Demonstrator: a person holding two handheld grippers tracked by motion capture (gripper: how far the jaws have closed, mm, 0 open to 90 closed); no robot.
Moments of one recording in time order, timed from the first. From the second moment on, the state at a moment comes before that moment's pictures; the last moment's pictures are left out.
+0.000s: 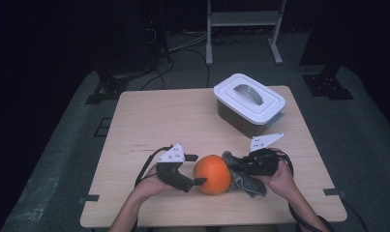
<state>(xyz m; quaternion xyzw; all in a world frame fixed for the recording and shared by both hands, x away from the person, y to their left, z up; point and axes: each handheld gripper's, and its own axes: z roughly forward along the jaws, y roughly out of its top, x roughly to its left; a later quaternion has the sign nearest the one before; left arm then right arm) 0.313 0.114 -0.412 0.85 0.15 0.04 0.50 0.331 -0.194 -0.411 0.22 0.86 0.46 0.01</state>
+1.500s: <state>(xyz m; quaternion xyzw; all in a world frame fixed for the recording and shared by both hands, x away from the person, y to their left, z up) 0.307 0.109 -0.413 0.87 0.13 0.07 0.48 0.333 -0.189 -0.407 0.23 0.84 0.49 0.00</state>
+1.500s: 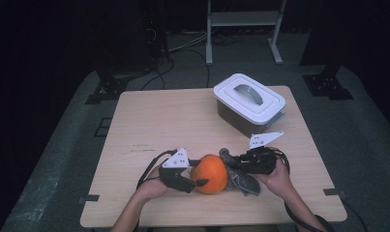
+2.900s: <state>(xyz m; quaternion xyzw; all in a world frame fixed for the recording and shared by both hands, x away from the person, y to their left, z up) 0.304 0.113 -0.407 0.87 0.10 0.10 0.47 0.326 -0.191 -0.400 0.20 0.84 0.50 -0.04</state>
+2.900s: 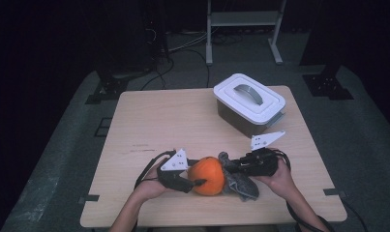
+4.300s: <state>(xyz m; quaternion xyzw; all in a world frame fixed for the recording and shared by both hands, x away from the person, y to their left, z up) 0.316 0.107 -0.417 0.81 0.28 0.08 0.51 0.318 -0.179 -0.399 0.21 0.84 0.50 0.03</state>
